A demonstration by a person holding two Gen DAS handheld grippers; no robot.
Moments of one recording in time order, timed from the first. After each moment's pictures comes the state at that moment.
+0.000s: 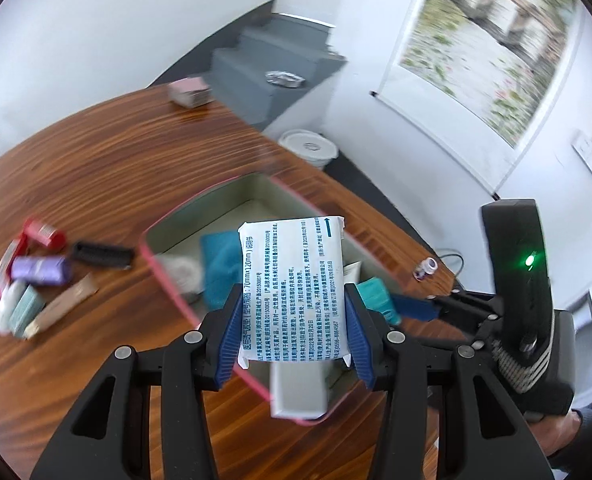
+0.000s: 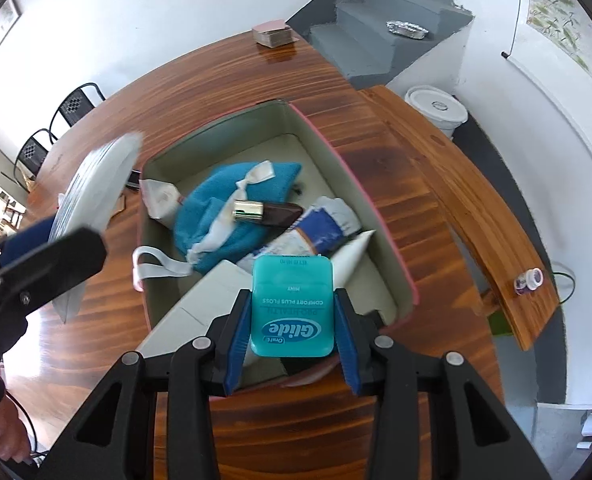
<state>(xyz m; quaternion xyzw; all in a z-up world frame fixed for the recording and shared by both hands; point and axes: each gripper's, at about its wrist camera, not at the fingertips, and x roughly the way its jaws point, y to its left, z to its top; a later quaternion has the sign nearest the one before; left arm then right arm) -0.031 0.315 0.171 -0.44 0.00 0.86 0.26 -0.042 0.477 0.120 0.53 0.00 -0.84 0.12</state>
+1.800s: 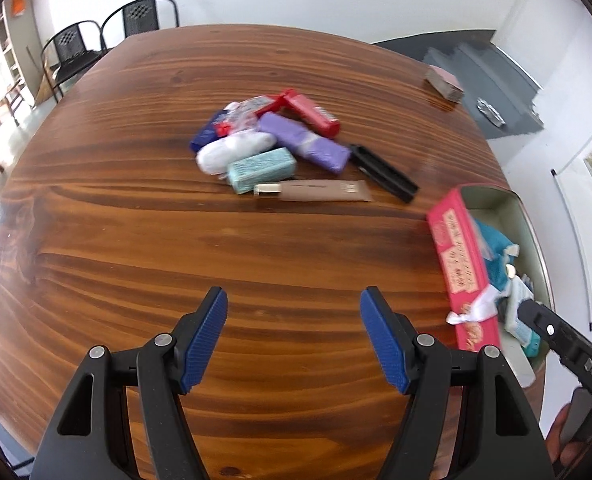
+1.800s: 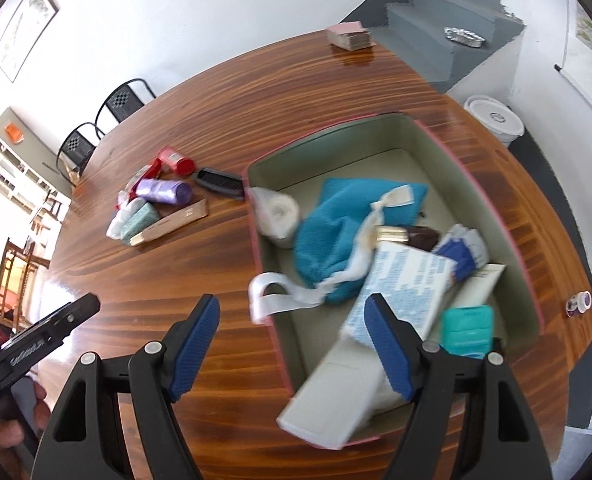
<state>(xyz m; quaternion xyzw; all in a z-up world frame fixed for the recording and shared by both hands) -0.004 0.097 0.115 -0.51 -0.14 0.84 -0.07 -0.043 0.383 0.126 0.52 -0.02 -0.82 0.22</state>
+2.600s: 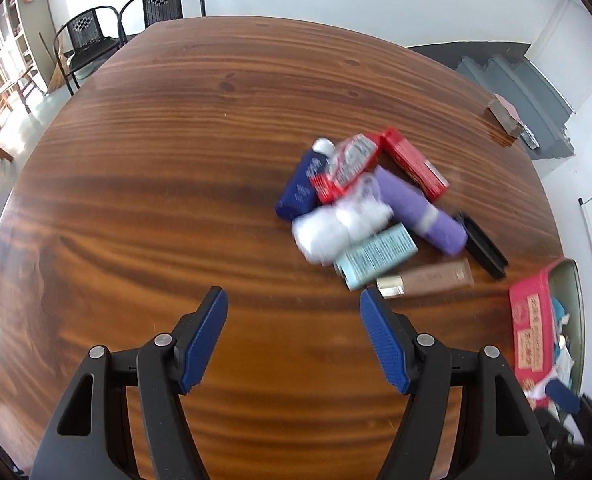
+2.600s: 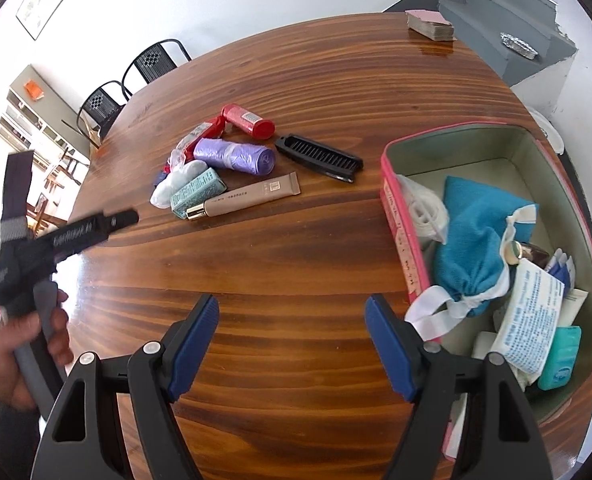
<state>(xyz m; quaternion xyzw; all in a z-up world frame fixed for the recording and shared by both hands) -0.082 -0.013 0.084 -0.52 -0.15 0.83 -0.10 -0.037 0.280 0.112 0.55 0.02 -0.80 0.25</state>
